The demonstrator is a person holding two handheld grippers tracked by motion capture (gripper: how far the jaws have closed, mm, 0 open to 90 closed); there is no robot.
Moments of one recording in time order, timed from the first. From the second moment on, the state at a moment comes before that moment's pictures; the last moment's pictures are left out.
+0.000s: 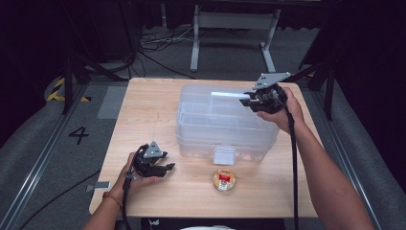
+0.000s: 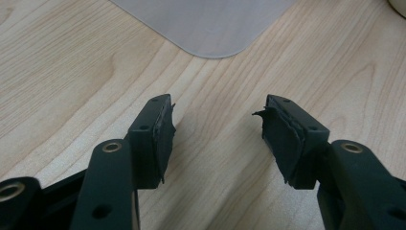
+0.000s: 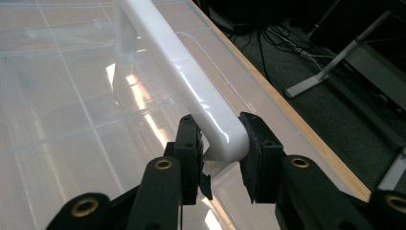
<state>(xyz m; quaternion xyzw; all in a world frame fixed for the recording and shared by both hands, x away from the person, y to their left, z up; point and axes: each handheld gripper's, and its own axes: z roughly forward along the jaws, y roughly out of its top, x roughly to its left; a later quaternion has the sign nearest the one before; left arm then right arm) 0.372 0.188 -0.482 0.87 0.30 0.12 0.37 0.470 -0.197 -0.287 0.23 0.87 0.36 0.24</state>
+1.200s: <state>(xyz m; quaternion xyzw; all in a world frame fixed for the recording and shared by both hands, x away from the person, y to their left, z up) 0.373 0.173 -0.389 0.83 0.27 0.21 0.45 0.510 -0.192 -0.261 0.27 0.88 0.33 0.21</state>
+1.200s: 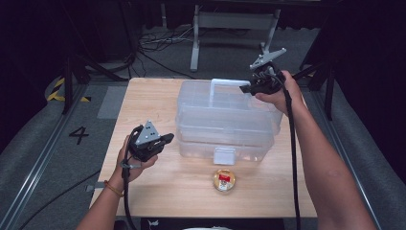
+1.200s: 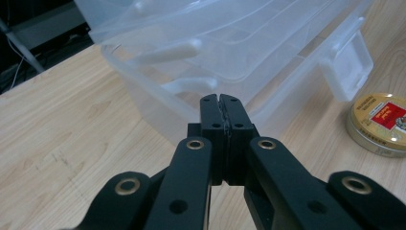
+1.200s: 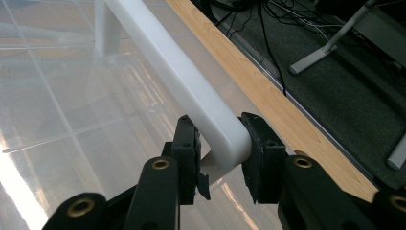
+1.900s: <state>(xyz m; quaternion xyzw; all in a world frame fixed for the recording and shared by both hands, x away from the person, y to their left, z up) 0.390 0.158 -0.388 0.82 0.28 0.20 0.46 0.508 -0.192 -0.263 0.27 0.88 0.33 0.20</state>
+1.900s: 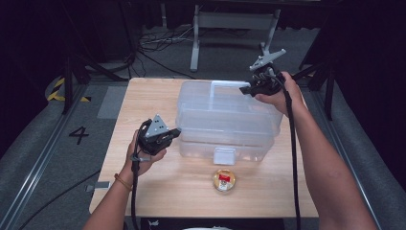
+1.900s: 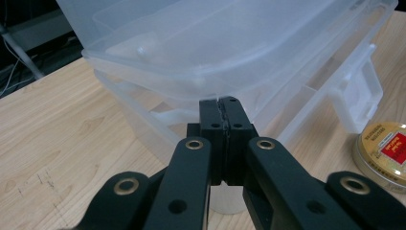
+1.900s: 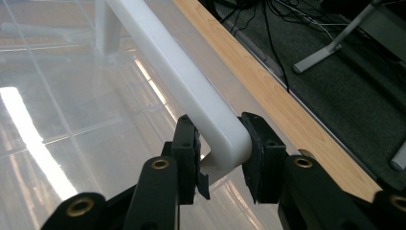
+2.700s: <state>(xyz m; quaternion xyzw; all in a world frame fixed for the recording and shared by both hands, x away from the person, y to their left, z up) 0.385 0.159 -0.384 0.81 0.28 0.21 0.47 0.511 -0.190 -0.261 0.26 0.88 0.32 0.21</state>
